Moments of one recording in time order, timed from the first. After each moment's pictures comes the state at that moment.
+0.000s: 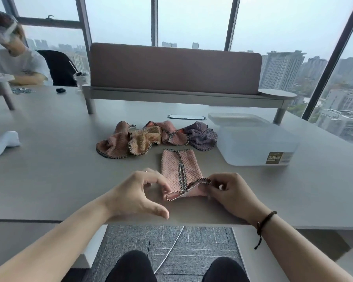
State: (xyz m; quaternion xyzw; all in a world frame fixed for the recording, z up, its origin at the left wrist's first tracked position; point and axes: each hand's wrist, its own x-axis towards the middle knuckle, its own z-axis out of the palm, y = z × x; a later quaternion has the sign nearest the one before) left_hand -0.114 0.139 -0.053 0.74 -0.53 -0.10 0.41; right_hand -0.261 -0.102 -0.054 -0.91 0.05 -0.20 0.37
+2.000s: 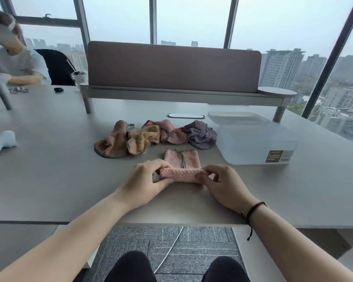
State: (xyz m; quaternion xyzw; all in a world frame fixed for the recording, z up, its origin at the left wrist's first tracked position) left_hand -0.108 0.106 -0.061 0.79 -0.47 0.11 0.38; right_hand -0.232 -0.109 -0.062 -0.92 0.11 -0.24 0.28
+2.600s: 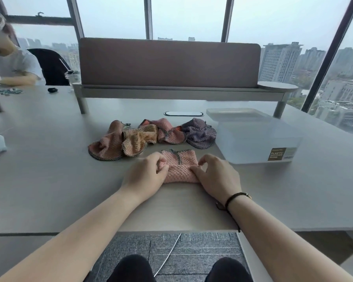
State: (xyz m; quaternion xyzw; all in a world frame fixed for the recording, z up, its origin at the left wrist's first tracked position) left_hand -0.088 0.074 -0.064 0.86 -0.35 0.14 0.34; right_hand -0.196 -0.106 -0.061 -0.93 0.25 -0.22 0.17
